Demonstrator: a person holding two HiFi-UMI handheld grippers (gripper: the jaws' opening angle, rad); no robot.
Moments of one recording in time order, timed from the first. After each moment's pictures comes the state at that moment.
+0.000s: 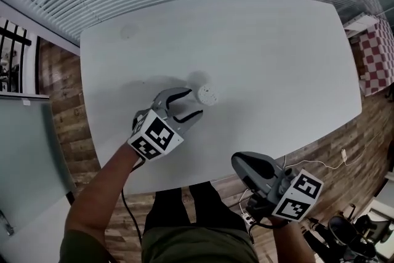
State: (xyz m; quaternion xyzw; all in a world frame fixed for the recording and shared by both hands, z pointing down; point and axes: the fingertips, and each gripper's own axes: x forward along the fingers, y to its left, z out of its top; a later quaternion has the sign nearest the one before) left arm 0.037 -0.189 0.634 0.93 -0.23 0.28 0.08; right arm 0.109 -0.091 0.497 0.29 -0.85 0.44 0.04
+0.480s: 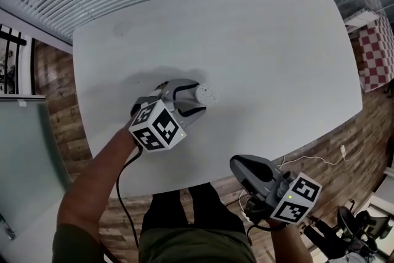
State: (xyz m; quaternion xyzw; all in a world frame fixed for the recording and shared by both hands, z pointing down) left arm 0.059 -0.199 0.646 0.93 -0.15 0.32 0.02; right arm 0.110 -0.087 0.512 0.30 -0.83 0.46 0.04
